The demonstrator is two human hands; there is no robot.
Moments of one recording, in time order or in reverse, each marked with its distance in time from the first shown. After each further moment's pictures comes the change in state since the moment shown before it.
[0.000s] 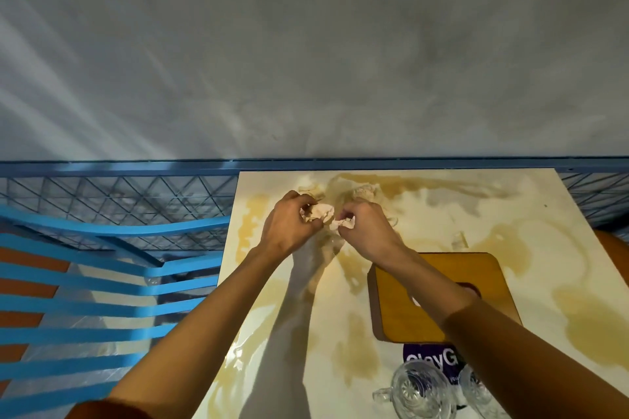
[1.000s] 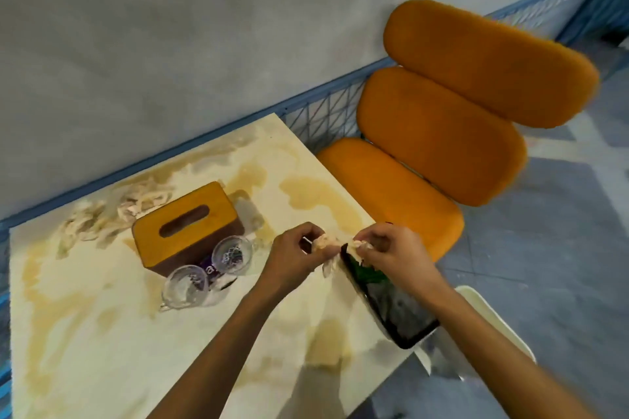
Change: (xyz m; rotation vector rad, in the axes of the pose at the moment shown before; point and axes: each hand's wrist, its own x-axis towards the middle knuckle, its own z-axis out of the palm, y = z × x) left_hand -0.307 0.359 0.152 -0.468 -0.542 0.326; right_hand -0.494 0.202 -0.205 0.310 0.429 0.392
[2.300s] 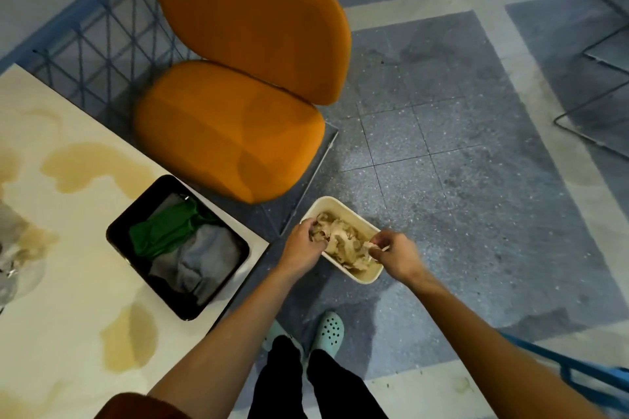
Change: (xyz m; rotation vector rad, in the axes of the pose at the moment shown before) left_hand 0.020 -0.030 0.453 0.349 -0.480 -0.357; right_hand -0.160 0.419 -0.134 0.082 0.061 0.766
